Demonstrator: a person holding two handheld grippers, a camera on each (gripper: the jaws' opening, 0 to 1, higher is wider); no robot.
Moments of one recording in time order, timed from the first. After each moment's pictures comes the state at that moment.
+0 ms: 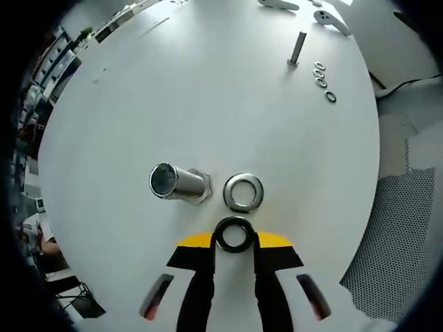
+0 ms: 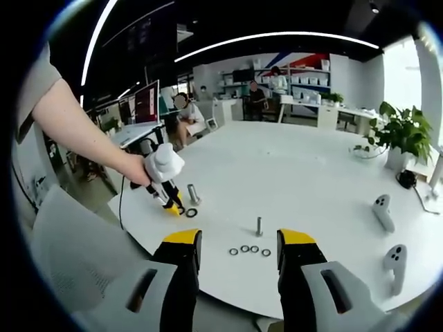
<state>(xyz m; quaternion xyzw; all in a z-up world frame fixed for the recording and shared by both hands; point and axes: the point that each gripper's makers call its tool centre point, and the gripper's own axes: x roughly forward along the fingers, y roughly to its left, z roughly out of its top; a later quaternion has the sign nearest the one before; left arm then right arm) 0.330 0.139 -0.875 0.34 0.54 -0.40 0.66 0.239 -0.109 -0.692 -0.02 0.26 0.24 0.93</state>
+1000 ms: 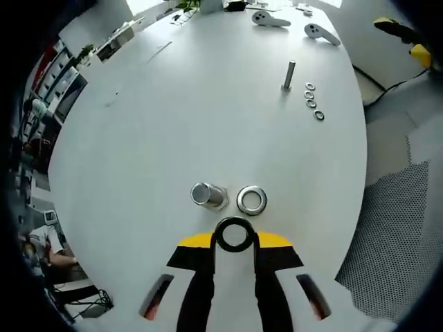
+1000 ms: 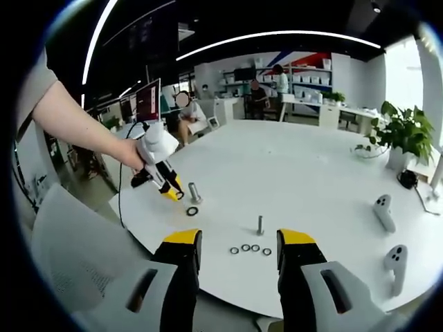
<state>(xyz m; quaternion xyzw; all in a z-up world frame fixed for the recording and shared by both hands) 0.346 0.139 -0.826 0.35 0.49 -0.41 0.68 0.238 -0.108 -0.693 -0.03 0.26 0.25 0.93</state>
